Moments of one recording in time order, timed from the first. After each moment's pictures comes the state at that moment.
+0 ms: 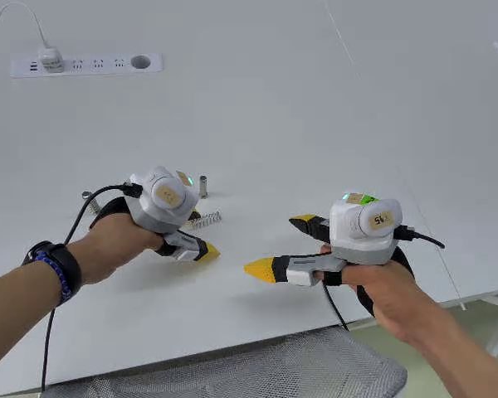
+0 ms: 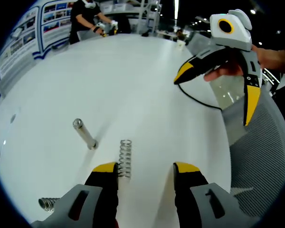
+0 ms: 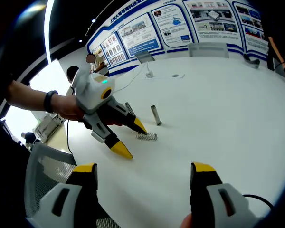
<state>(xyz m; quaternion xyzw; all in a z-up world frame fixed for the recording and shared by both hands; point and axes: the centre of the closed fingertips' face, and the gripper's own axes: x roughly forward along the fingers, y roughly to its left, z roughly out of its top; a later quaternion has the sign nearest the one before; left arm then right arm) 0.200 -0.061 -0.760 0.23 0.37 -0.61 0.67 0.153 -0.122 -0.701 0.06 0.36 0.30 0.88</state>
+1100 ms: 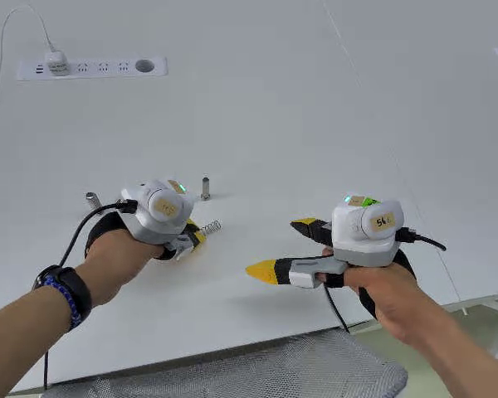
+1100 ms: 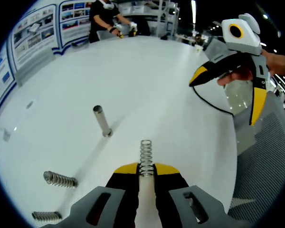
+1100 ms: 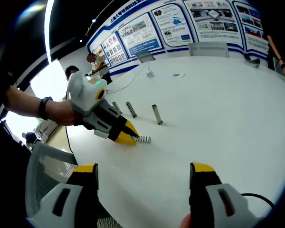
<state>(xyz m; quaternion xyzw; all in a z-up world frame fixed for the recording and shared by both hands) 0.212 -0.038 -0.759 0.21 0.37 -0.54 0.73 0.151 -0.119 -0.701 0.07 0.36 0.30 0.88</state>
